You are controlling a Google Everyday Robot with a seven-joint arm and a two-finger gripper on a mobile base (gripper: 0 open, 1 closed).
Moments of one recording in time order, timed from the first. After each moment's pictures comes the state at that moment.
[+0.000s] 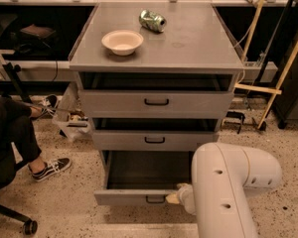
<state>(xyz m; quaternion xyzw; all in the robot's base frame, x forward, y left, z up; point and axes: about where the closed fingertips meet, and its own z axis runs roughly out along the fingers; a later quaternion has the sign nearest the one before) 0.616 -0.165 0.184 -0.26 0.90 0.00 0.34</state>
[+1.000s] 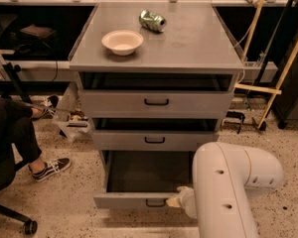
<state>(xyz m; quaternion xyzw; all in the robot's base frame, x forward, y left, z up) 0.599 -0.164 0.182 -0.27 0.90 0.00 0.33</state>
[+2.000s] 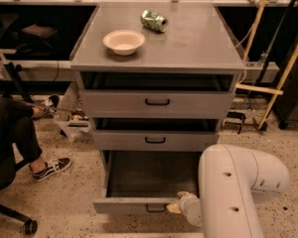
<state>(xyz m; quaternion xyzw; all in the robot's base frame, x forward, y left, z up) 0.570 -0.162 0.178 -0.28 0.90 0.01 0.33</state>
